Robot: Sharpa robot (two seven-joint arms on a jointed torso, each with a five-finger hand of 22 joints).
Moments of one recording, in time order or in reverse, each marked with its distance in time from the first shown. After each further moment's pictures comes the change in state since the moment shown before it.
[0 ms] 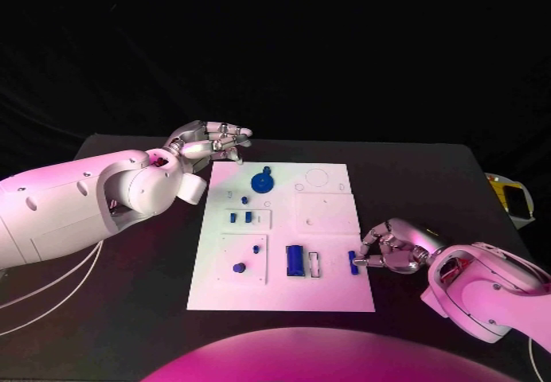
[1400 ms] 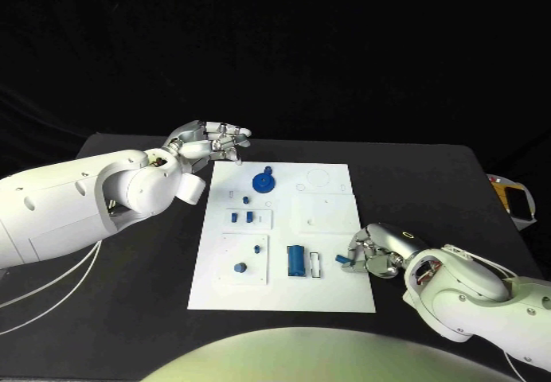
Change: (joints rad) left arm 0.000 -0.012 0.000 0.006 0.000 0.000 -0.001; left_hand -0.004 0.004 0.003 0.003 0.000 0.000 0.000 0.004 0.001 0.000 0.000 0.003 0.000 0.000 0.000 0.000 -0.001 0.000 0.004 0.004 0.000 -0.001; right arm -0.045 0.117 0.009 -0.056 -0.211 0.020 -0.104; right_hand 0.058 -0.058 0.102 -0.032 -0.037 0.035 -0.020 -0.039 0.056 -0.002 0.003 -0.004 -0.024 0.003 -0.002 0.000 0.000 0.000 0.000 -0.007 0.010 0.000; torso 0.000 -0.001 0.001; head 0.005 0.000
